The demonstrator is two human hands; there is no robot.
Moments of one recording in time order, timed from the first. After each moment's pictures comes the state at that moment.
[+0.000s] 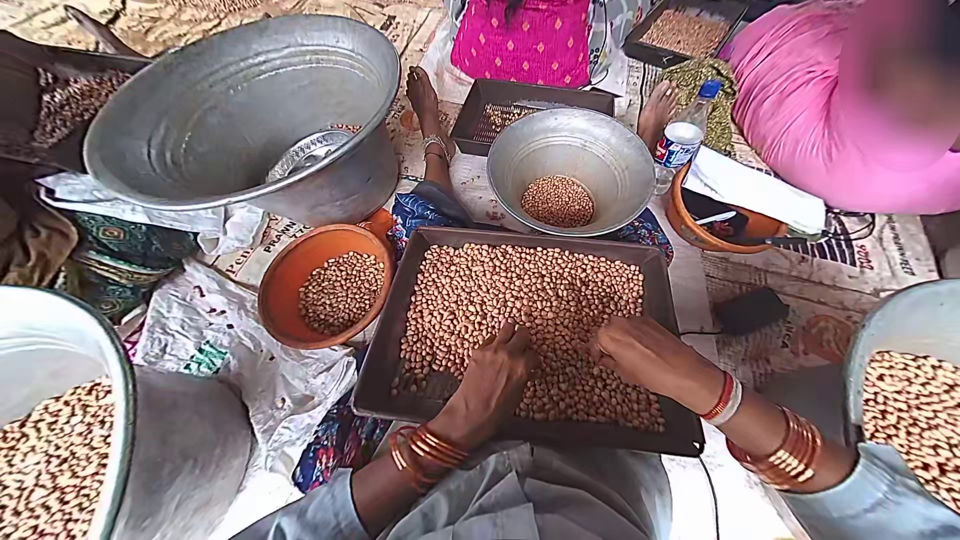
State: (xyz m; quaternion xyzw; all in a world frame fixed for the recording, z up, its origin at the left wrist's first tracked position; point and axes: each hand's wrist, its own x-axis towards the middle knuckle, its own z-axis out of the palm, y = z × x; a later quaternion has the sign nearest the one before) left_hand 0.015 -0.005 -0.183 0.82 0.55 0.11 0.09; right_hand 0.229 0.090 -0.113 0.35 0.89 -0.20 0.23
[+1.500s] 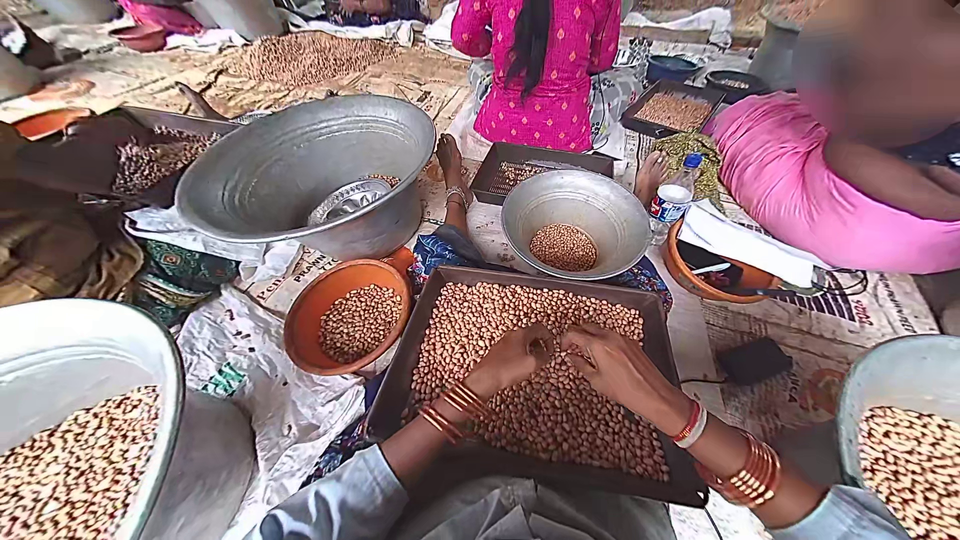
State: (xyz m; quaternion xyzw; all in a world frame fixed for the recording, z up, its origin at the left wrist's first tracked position) left_hand 0.000 0.065 -0.156 0.64 0.55 0.20 0.50; right_hand 0.209 0.095 -0.127 0.37 0.90 -0.19 -0.07
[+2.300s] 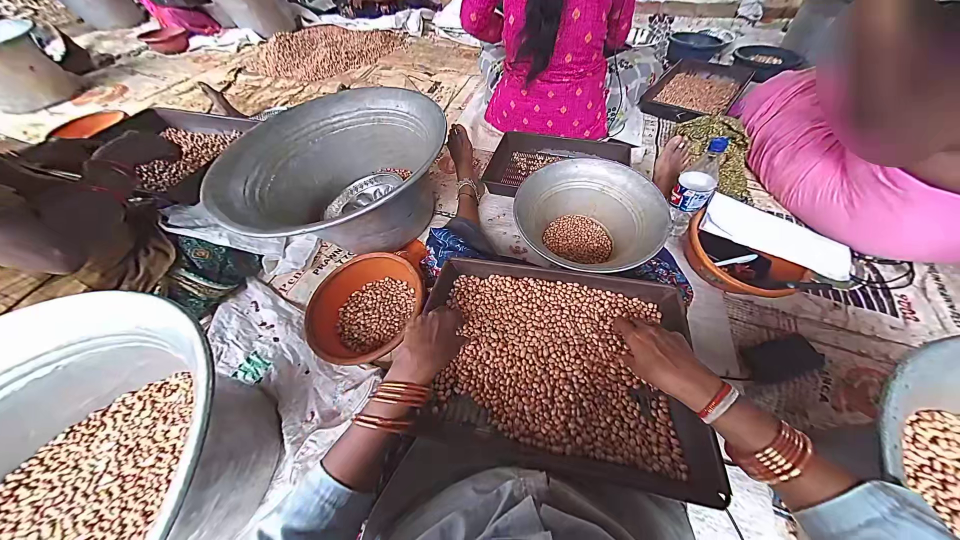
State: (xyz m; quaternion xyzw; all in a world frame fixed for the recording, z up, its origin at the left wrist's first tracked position) left_hand -0.095 0.045 -0.134 0.57 0.78 -0.08 0.24; right_hand 0.226 0.123 -0.135 0.52 0.81 -0.16 0.21
